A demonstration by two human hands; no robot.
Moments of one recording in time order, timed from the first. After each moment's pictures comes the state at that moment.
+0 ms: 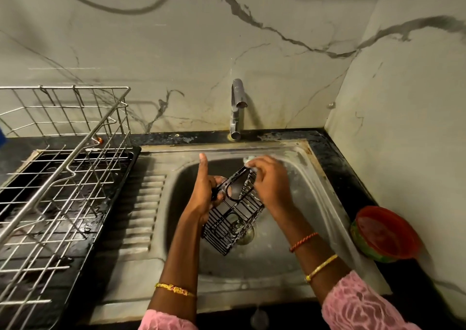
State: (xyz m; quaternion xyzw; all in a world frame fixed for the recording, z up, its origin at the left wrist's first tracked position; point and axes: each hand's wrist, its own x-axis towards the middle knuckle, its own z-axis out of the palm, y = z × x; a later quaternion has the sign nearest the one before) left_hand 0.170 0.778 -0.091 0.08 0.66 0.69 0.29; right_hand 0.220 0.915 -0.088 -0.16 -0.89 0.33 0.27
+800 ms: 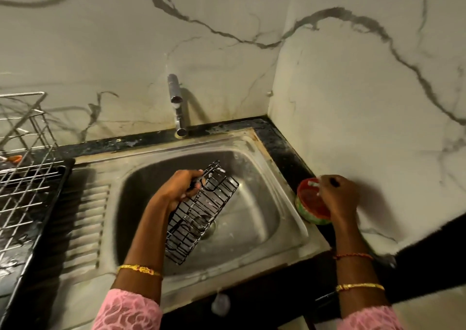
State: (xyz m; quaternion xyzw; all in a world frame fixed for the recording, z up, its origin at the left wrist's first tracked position) left_hand 0.163 0.826 -0.095 0.16 0.73 0.53 0.40; right_hand 0.383 1.055 -0.100 -0.56 -0.68 0.35 0.32
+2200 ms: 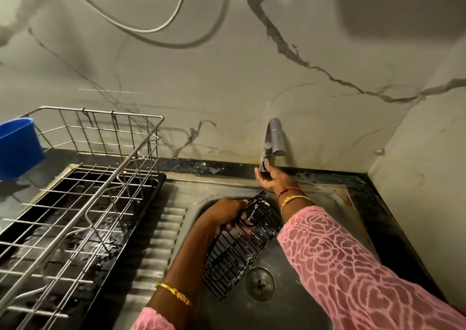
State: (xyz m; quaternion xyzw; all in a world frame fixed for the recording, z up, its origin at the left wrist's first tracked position) left_hand 0.080 0.793 -0.079 0.07 0.76 0.54 0.36; right_hand 0.006 0.972 -0.109 -0.39 -0.21 0.90 0.04
